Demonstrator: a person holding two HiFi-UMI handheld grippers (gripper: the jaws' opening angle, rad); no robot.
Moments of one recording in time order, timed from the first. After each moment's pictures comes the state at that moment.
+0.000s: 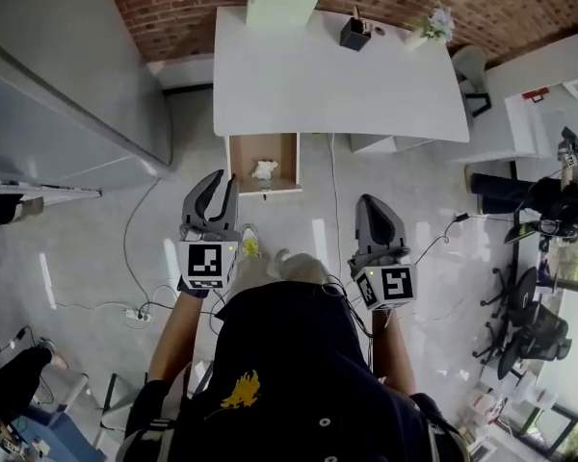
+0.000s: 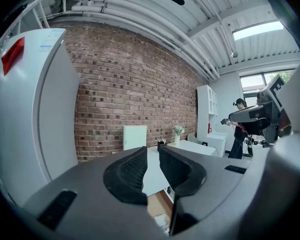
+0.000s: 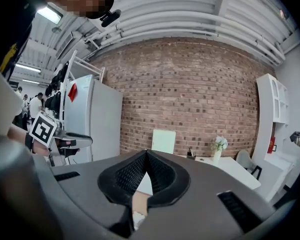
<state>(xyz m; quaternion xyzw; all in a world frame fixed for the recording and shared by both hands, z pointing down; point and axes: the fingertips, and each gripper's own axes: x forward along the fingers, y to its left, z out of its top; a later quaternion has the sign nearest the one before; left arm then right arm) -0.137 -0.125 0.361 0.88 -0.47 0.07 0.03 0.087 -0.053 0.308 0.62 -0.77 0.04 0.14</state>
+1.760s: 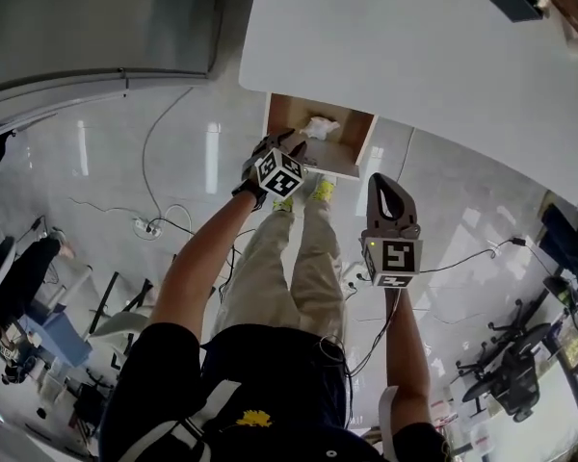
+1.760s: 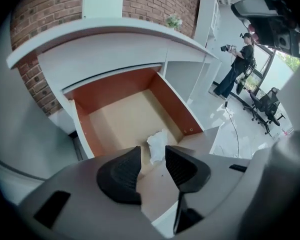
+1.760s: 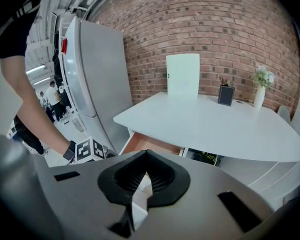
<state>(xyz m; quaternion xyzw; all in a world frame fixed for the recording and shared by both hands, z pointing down) -0.011 -0.204 0.932 0.82 -0.31 0.44 0.21 0.113 -0.199 0.689 0.47 -0.81 0.21 0.28</state>
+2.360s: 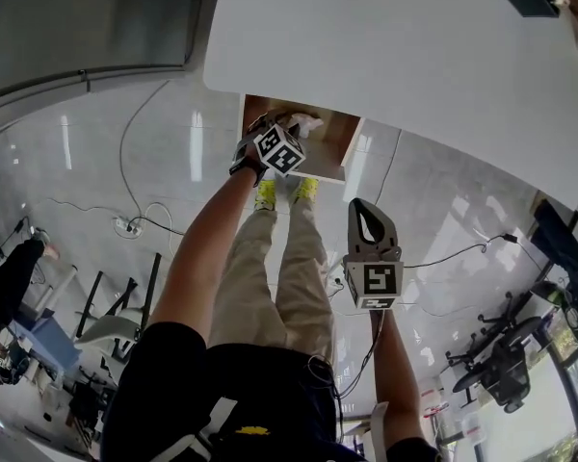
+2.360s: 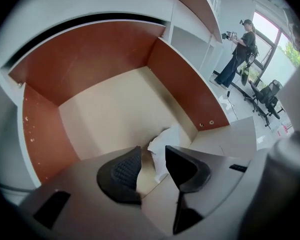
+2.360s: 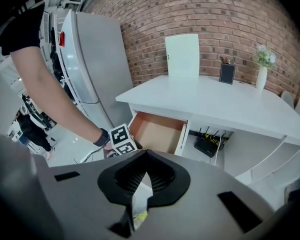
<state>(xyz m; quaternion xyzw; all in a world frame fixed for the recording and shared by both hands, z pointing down) 0.021 -0.234 1.021 0.80 -0.28 0.48 0.21 0.123 -0.143 0.751 0.44 -0.80 0.26 0.32</state>
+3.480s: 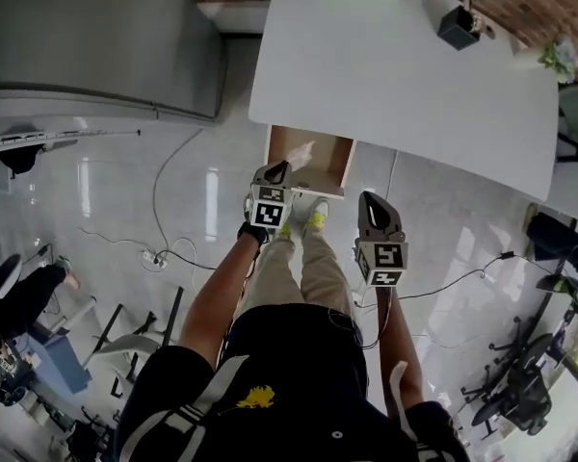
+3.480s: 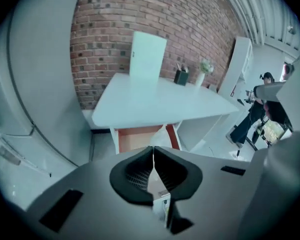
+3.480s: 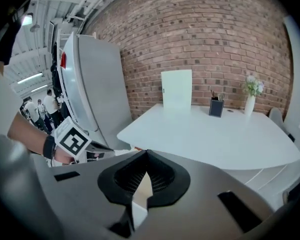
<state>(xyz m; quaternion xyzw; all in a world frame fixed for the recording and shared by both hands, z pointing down) -0.032 -0.215 0.749 0.78 -0.47 0.28 0.30 0.132 -0.181 0.604 0.49 -0.80 0.22 0.25</state>
